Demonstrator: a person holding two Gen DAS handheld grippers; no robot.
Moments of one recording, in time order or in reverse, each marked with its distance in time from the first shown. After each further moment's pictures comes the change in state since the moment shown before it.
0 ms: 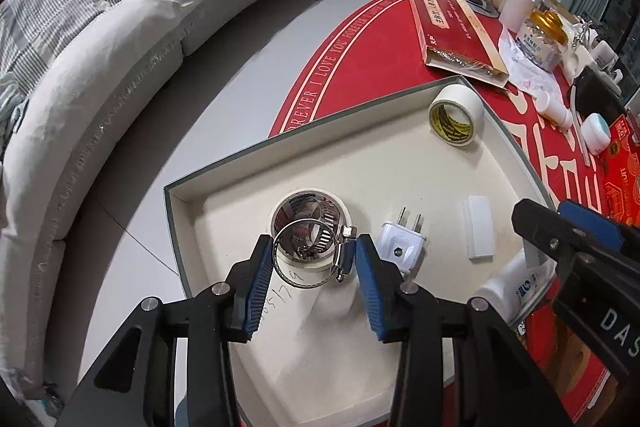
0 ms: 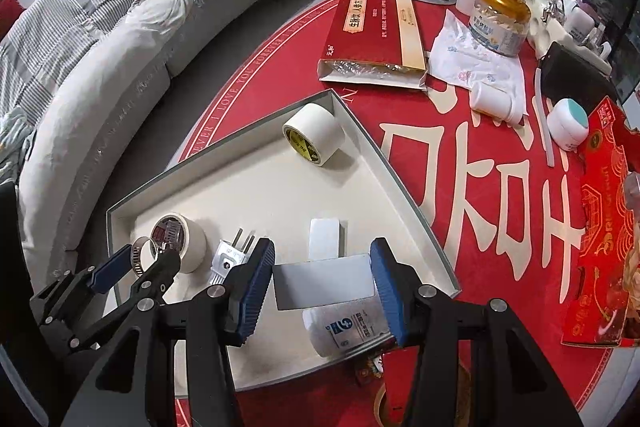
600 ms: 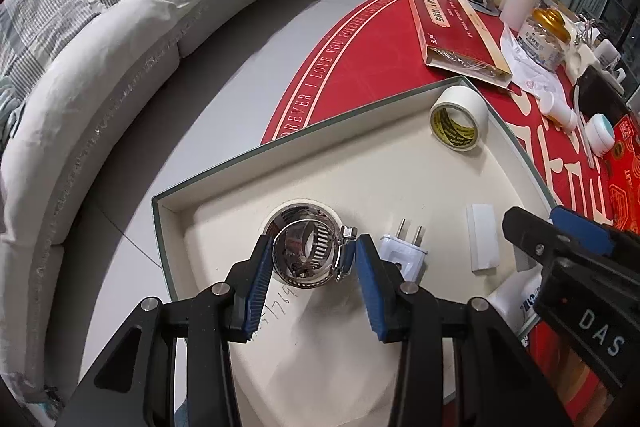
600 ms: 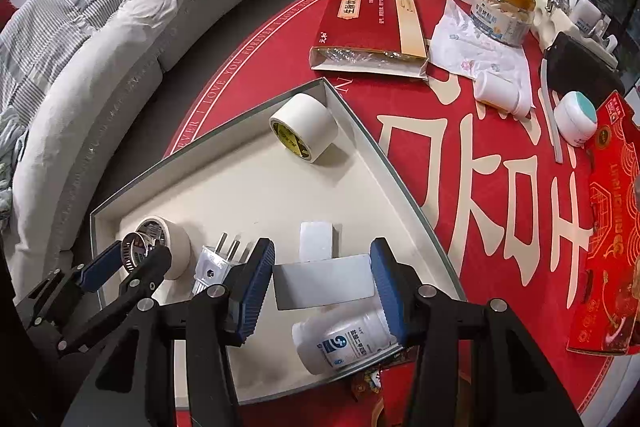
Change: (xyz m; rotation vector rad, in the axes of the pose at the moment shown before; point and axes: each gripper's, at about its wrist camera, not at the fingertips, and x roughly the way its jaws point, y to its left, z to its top) left arm 0.010 -0.003 0.007 0.010 -0.004 0.002; right arm 0.020 -0.004 0.004 0.008 0.024 -0.011
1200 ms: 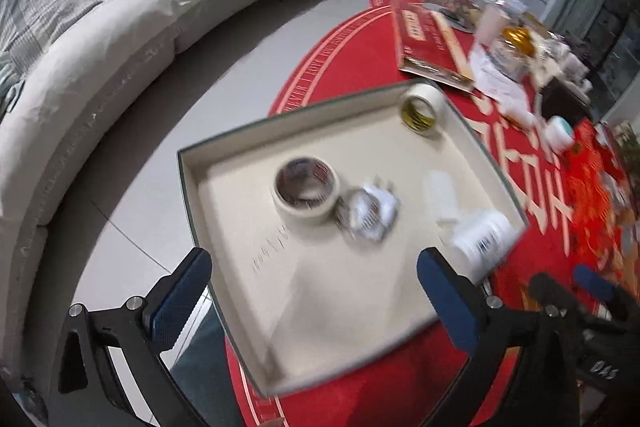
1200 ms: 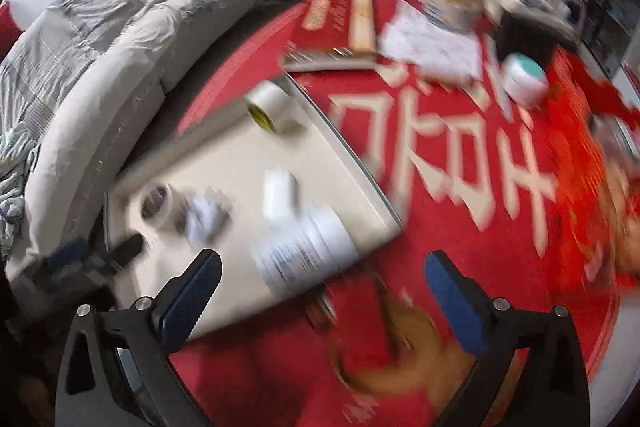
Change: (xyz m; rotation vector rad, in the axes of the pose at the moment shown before) left arm -0.055 0.015 -0.047 -0.034 -0.042 -0.116; right arm -0.054 -0.048 -0.075 0.079 -0.076 0.010
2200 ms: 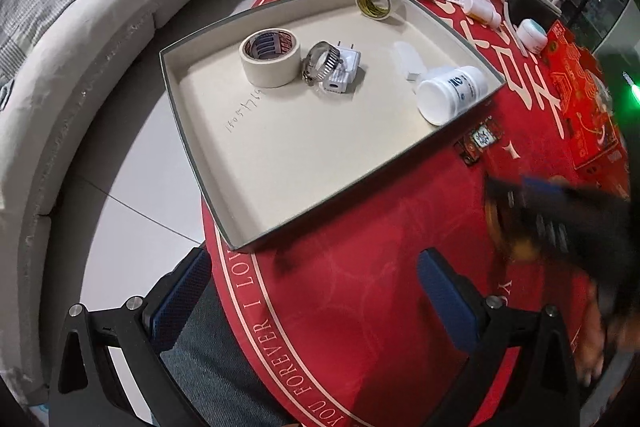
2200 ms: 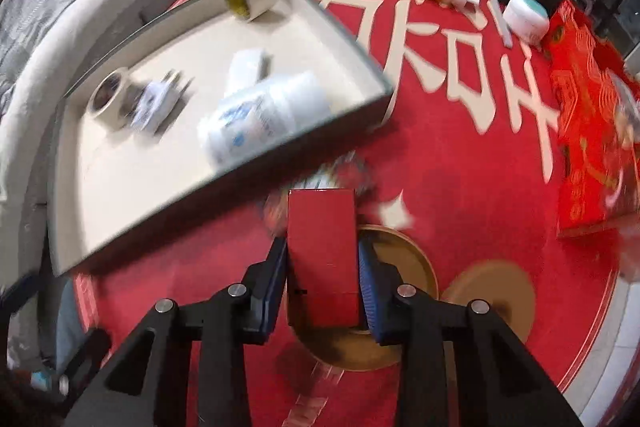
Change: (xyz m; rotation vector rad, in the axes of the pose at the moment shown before) left arm -0.005 -0.016 -0.086 0.120 0.134 0.010; right arm 0.043 0.003 -0.055 -0.094 0.176 -0.068
